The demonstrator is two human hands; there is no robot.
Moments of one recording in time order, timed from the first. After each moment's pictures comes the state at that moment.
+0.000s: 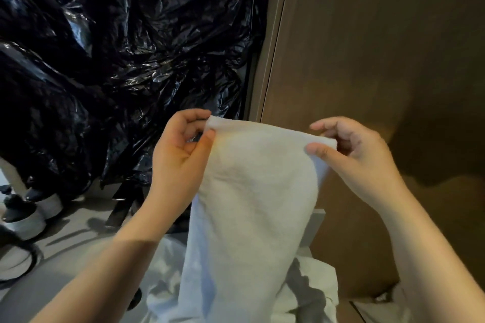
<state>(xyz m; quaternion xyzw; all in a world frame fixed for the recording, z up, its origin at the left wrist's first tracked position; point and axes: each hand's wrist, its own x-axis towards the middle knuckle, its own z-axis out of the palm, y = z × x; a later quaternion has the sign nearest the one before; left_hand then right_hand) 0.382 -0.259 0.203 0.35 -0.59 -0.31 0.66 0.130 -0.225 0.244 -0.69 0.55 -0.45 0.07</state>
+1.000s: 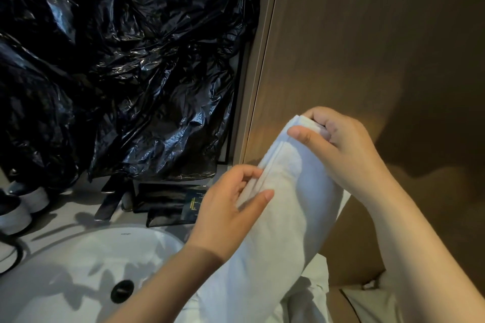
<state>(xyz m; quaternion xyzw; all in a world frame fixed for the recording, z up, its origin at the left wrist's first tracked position) 0.330 -0.216 0.150 0.39 -0.68 -0.36 0.51 0.143 -0.225 0.250 -0.74 0.54 -0.40 0.02</state>
